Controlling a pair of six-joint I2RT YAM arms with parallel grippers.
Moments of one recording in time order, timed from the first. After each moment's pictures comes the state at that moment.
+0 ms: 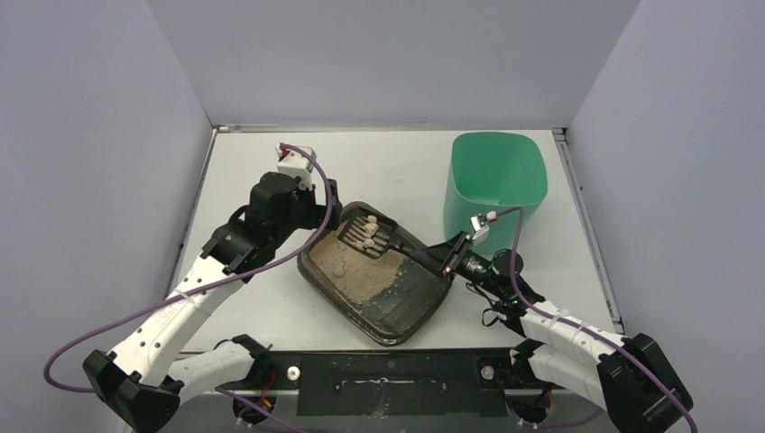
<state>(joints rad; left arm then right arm) -0.59 1.05 1.11 -0.52 -0.24 -0.30 0.54 0.98 0.21 0.74 -0.43 1.32</state>
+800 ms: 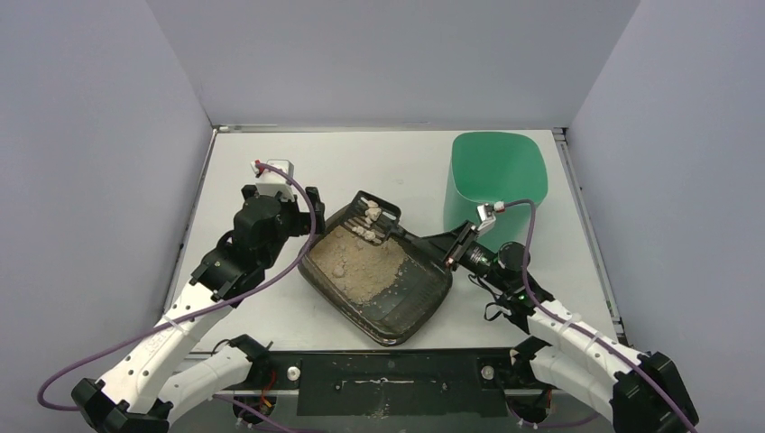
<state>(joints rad) -0.59 0.89 0.95 -0.39 -0.39 -0.28 0.54 0.90 0.29 0.63 -0.40 1.30</state>
